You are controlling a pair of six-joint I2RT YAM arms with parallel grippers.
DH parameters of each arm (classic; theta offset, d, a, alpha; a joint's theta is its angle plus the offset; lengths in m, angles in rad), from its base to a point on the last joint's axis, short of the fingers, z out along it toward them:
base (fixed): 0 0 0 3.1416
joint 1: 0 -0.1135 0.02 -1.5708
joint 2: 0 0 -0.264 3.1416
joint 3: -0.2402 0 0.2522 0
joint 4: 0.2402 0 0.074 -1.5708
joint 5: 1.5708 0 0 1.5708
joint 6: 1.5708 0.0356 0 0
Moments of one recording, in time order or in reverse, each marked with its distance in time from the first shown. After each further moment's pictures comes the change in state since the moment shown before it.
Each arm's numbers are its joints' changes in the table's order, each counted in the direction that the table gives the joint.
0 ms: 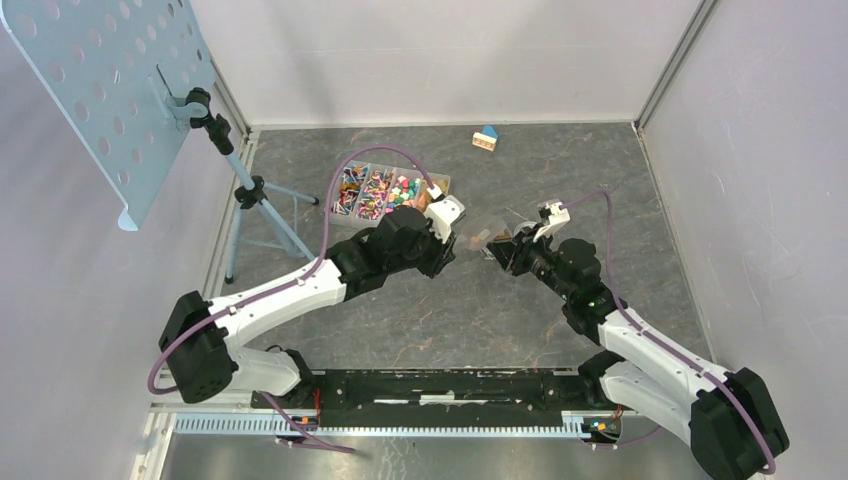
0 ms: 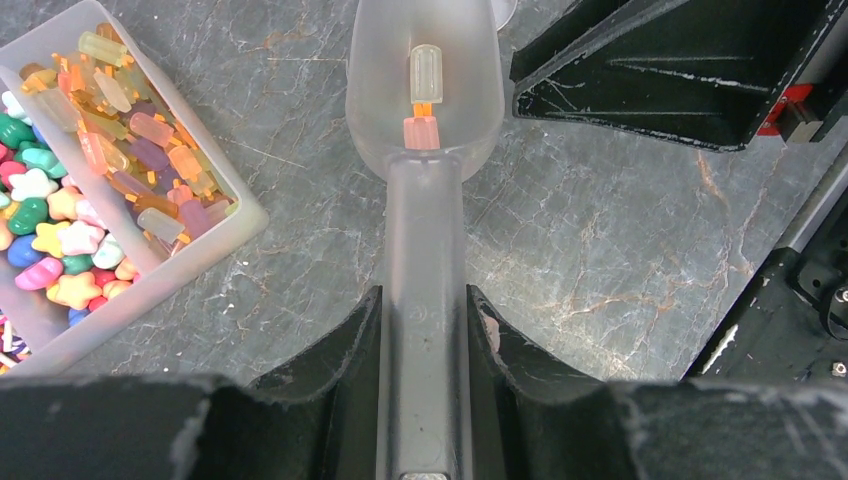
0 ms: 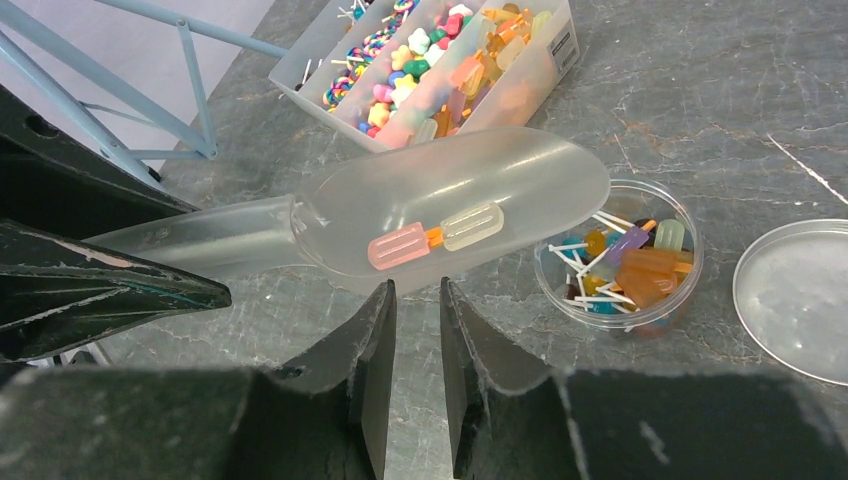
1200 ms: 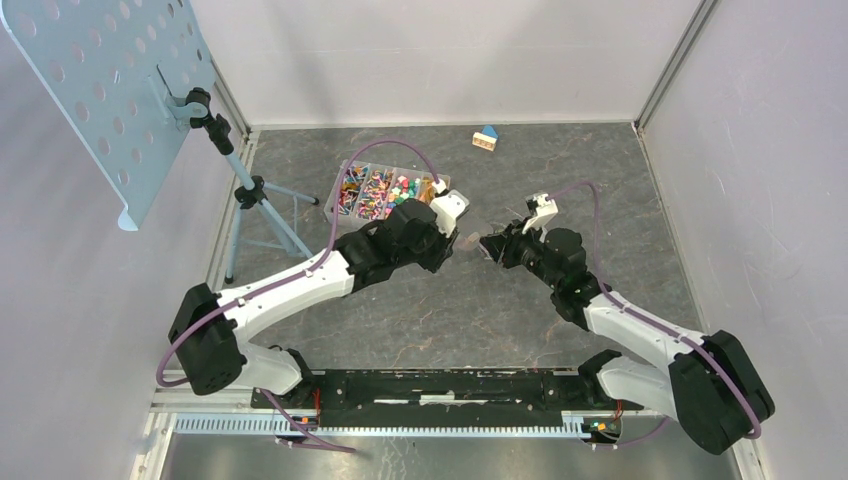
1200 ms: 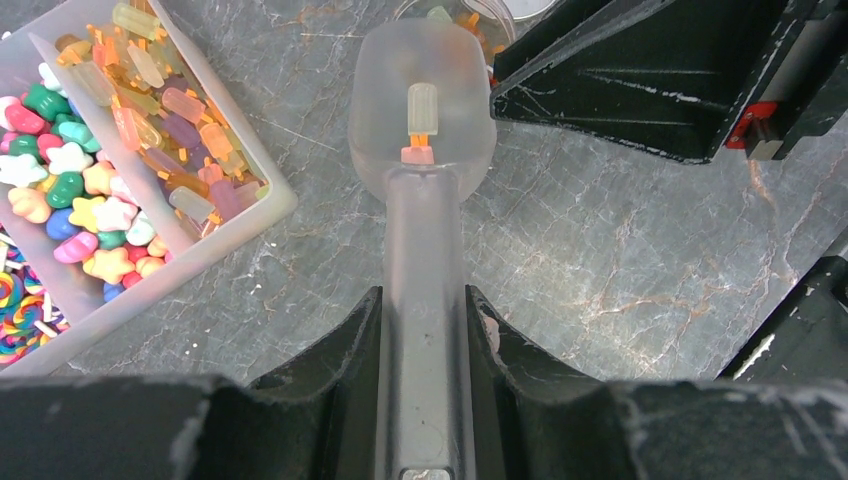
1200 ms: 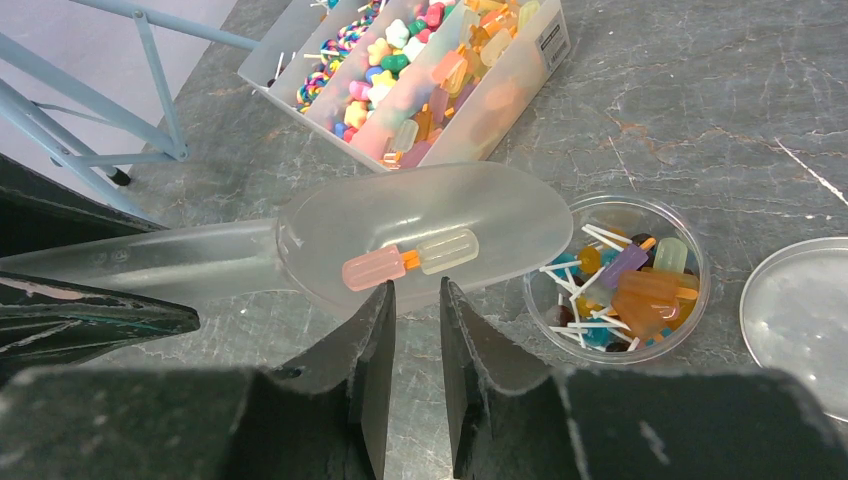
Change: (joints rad) left arm -0.002 -0.063 -0.084 0.095 -0.051 0.000; right arm -0.002 -0.187 -0.047 -0.094 0.023 -0.011
